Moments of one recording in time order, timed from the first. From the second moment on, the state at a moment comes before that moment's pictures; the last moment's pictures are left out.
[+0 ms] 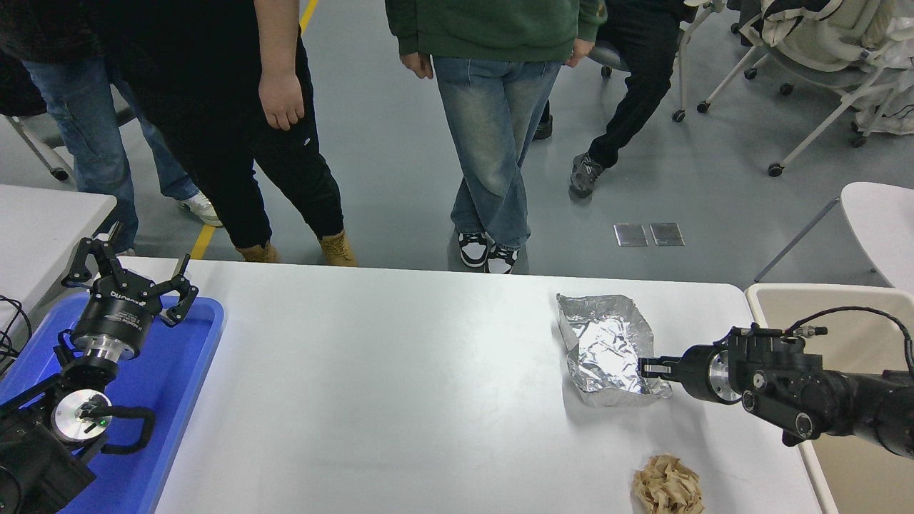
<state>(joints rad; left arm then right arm) -0.55 0.46 -0.62 -0.39 -0.23 -0.70 -0.59 0.92 -0.37 -0.37 0.61 -1.01 0.02 0.30</state>
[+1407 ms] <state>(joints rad) -0.55 0.46 -0.62 -0.39 -0.23 -0.70 -0.59 1.41 -1.26 -0.31 1.23 -0.98 0.36 0.32</state>
